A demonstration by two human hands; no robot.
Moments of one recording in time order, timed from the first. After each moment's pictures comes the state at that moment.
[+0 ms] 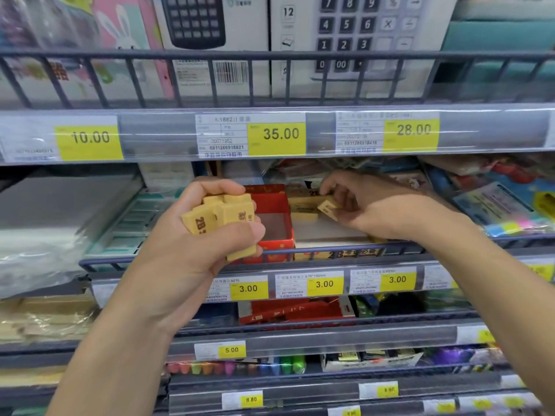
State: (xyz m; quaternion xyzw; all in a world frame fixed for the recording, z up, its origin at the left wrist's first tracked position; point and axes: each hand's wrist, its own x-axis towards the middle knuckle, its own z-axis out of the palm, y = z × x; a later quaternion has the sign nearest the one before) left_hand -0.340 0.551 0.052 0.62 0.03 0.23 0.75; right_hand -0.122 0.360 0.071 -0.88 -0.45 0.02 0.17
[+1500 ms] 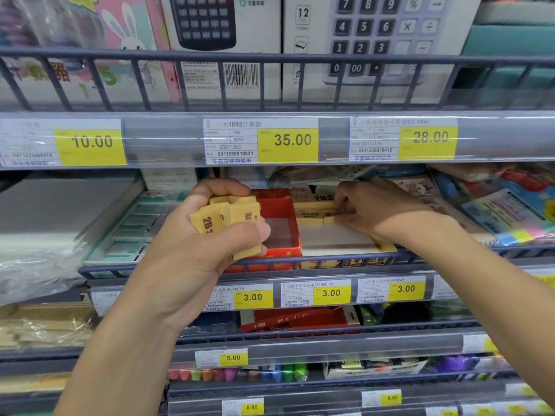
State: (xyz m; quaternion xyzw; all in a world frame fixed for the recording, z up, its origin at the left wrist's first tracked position) left_hand -0.328 0.557 0.052 0.61 0.03 0.24 0.75; right_hand -0.107 0.379 0.061 -0.92 -0.38 -0.06 0.03
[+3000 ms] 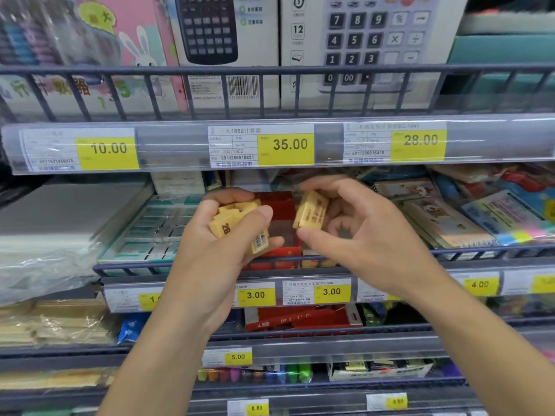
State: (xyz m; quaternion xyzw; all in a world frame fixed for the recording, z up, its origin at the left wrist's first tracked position) left_hand -0.322 0.531 0.046 0.56 0.08 0.30 0.76; right_hand -0.209 0.364 0.062 -0.72 -0.46 -0.02 0.51
